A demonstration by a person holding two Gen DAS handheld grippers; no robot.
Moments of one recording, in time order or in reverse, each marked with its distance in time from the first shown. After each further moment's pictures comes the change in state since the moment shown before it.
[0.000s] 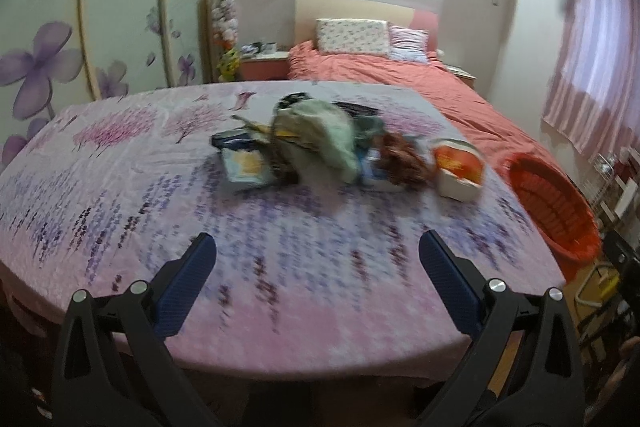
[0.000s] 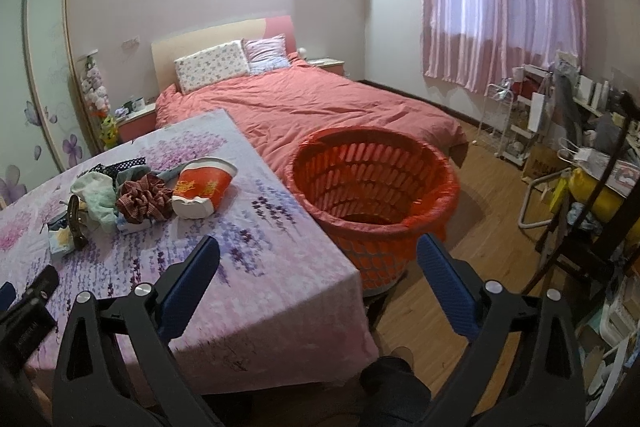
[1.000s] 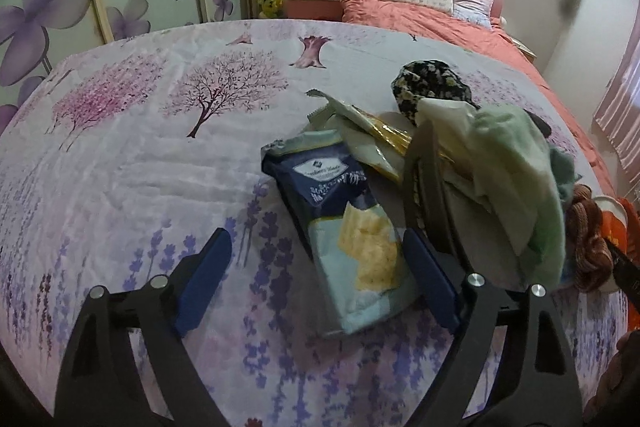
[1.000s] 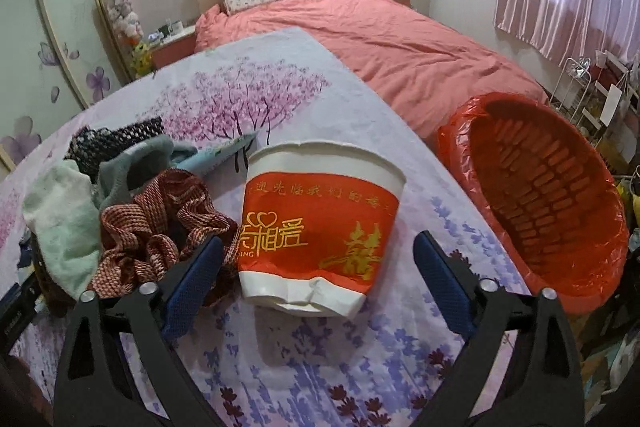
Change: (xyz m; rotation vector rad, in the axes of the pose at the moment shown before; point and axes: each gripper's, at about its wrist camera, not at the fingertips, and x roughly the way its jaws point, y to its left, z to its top) left arm 0.174 0.093 0.064 -0.112 0.240 0.104; right arm 0.143 0.107 0.032 -0.108 0.295 0.114
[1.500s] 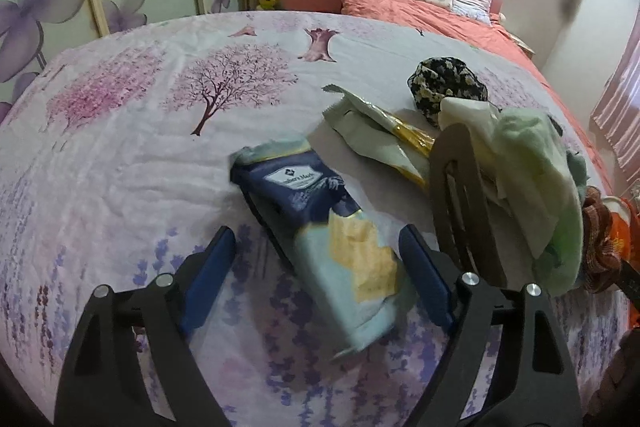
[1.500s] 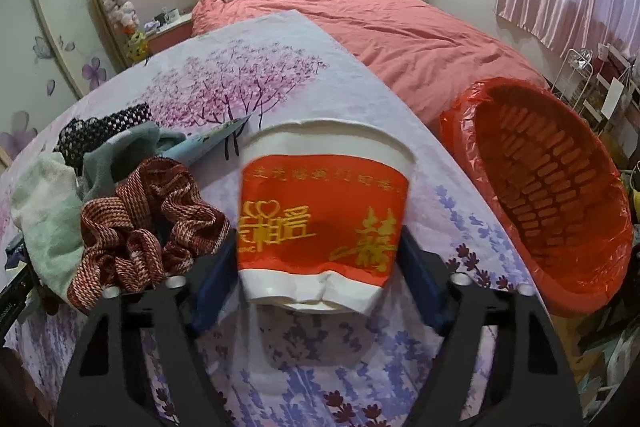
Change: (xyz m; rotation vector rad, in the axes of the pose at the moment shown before) left arm 0.010 0.011 0.004 0.009 0.017 -0.009; right arm 0.014 -0.003 0.004 -0.001 0.042 -0.008
